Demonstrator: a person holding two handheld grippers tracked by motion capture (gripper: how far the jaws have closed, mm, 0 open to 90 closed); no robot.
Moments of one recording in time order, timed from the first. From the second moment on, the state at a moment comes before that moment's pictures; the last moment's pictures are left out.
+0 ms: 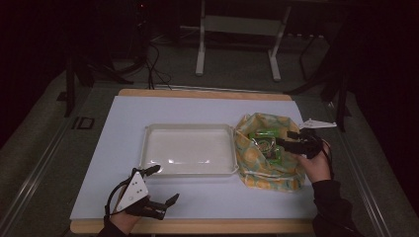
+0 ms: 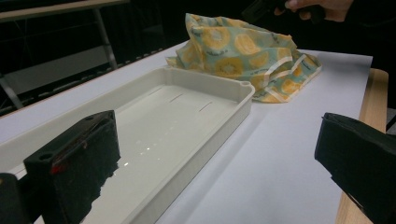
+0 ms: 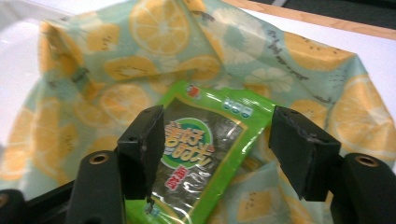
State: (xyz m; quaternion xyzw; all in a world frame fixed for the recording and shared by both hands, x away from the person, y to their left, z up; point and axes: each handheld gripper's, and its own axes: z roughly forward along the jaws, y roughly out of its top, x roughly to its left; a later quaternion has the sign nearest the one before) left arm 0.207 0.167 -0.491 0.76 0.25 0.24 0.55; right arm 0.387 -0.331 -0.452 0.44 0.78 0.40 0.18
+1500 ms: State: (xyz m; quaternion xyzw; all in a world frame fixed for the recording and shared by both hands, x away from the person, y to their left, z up) left arm 0.207 0.165 -0.492 0.76 0.24 0.25 0.55; right arm 0.419 -0.325 -0.499 0.57 0.76 0.30 0.05
